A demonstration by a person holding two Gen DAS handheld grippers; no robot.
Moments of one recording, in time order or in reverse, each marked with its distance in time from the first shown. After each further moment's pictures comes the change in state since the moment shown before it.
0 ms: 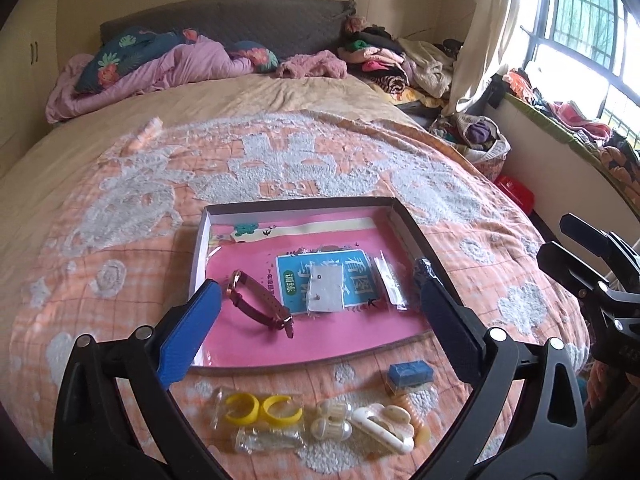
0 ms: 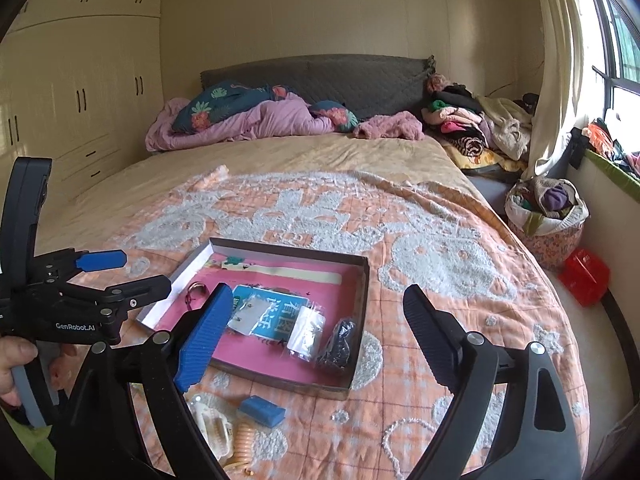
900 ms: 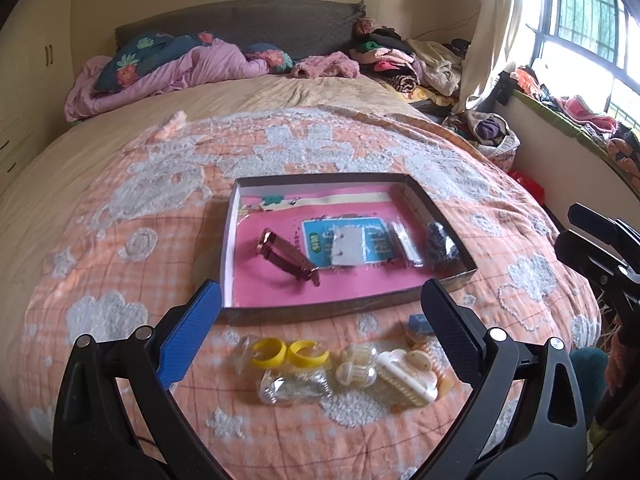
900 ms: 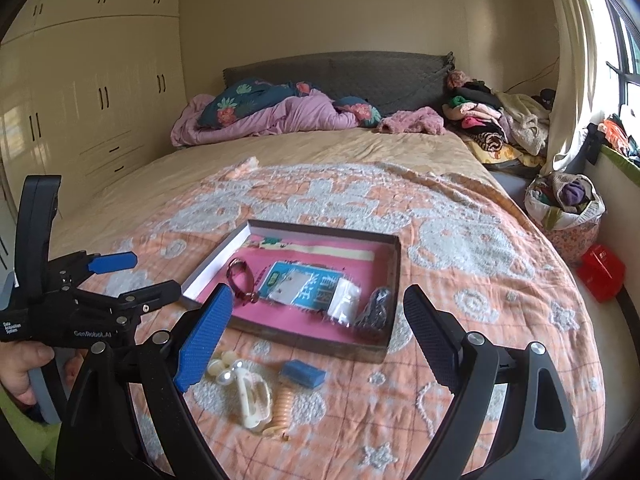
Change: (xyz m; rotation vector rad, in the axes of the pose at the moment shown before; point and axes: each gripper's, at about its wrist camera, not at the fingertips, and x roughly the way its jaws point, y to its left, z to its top) left arm -0.031 0.015 -0.052 0.002 -0.009 0.061; right arm -0.027 0.027 -0.031 -0.009 0.025 0.087
